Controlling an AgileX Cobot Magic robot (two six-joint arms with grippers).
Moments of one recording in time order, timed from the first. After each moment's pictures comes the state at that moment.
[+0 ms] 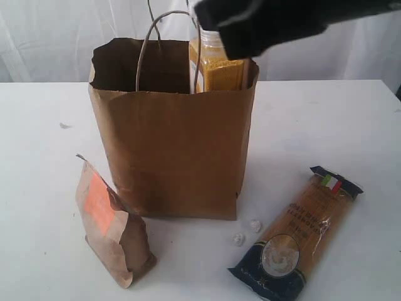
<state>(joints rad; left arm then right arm) -0.46 0.00 0.02 -0.19 0.34 0.18 0.64 1.15 -1.25 0.52 0.66 -0.65</state>
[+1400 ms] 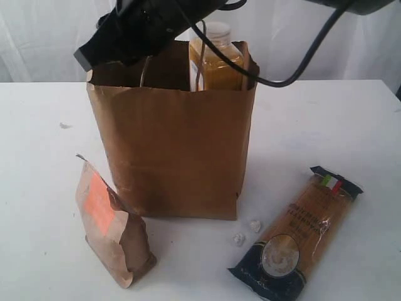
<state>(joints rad) -0.46 0.00 0.02 -0.19 0.34 0.18 0.79 1.76 -1.72 0.11 0.65 -0.25</state>
